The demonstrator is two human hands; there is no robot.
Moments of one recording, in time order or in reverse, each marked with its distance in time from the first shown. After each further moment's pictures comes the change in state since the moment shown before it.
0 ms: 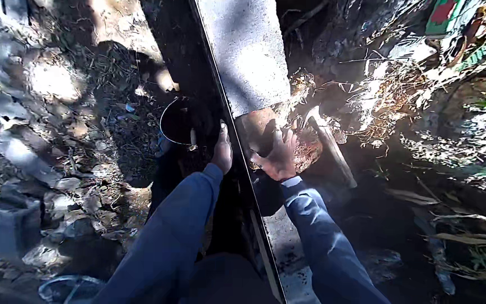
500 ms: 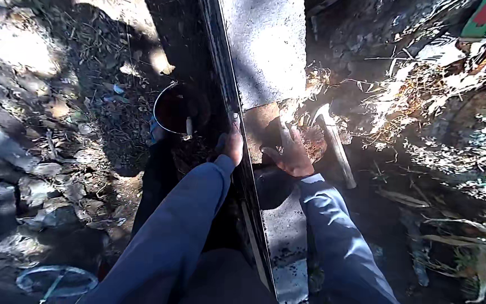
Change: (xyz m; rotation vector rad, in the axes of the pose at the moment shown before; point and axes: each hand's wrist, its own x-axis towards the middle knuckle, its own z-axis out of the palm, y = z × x) left_hand 0.020 -0.004 0.025 -0.073 0.116 0.015; right_hand 0.009 0.014 -0.022 0.013 -0.236 -0.116
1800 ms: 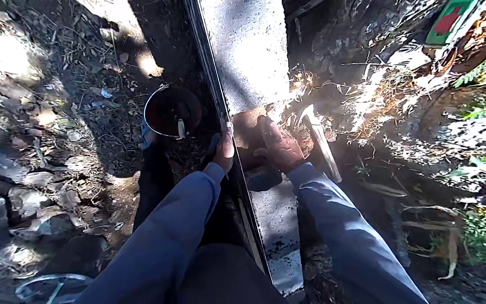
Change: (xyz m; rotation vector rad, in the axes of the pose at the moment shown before) left_hand -0.024 0.008 -0.013 0.414 -0.098 0.031; right_hand 0.022 -0.015 -0.024 -0.305 -0.236 -0.035
